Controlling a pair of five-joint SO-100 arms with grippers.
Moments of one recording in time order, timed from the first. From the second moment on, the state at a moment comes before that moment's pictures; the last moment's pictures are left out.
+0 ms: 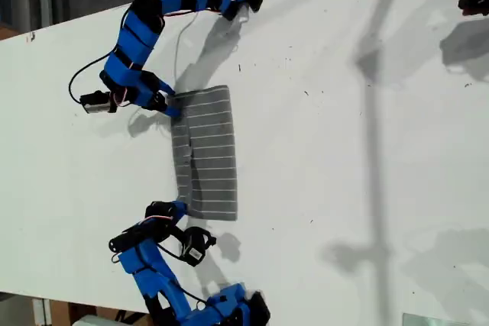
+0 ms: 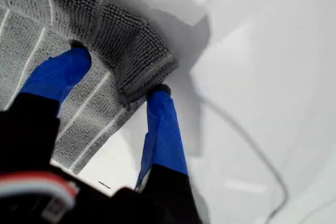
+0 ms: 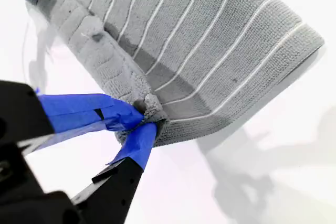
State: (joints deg) arm 0 -33.7 78.0 69.3 92.4 -47.1; arm 1 45.8 55.8 62.5 86.5 33.2
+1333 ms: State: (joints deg) arm 0 -33.4 77.0 67.9 92.5 -46.8; arm 1 44.0 53.1 60.5 86.0 33.1
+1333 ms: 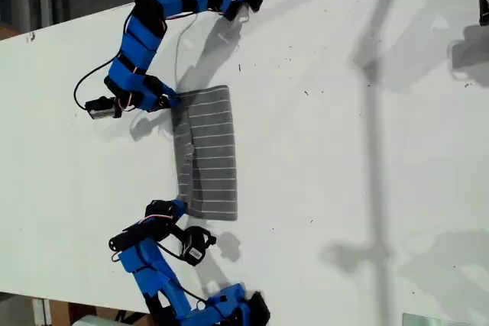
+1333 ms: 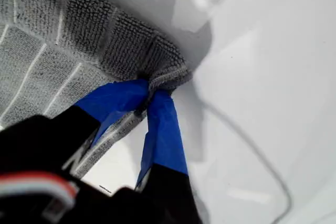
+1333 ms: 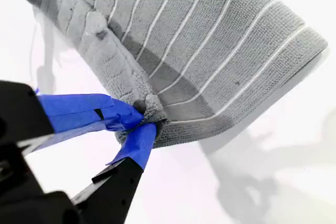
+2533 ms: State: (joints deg) arm 0 -25.2 90.3 79.7 94.7 -52.6; arm 1 25.1 85.4 85.4 88.6 45.8
